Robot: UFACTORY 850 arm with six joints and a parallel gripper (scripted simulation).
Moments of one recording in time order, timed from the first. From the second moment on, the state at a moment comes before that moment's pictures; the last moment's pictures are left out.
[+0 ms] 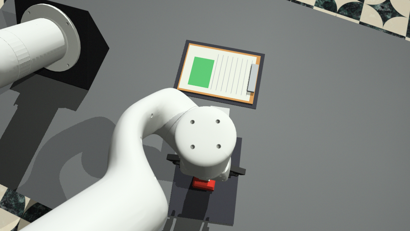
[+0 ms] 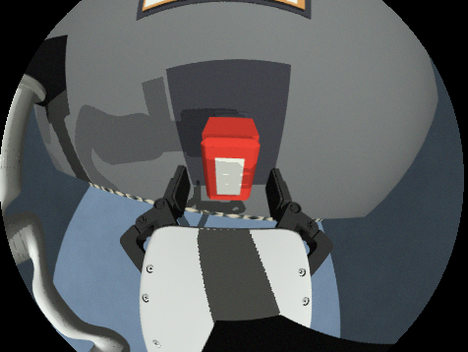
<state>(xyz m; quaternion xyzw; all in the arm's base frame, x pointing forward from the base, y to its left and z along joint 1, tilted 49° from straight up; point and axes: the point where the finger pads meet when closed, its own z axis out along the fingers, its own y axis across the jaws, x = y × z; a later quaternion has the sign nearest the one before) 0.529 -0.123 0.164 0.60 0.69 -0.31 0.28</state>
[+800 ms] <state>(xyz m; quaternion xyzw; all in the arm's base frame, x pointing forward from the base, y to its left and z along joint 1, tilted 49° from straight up) 0.530 -0.156 0.136 0.60 0.69 -0.31 0.28</state>
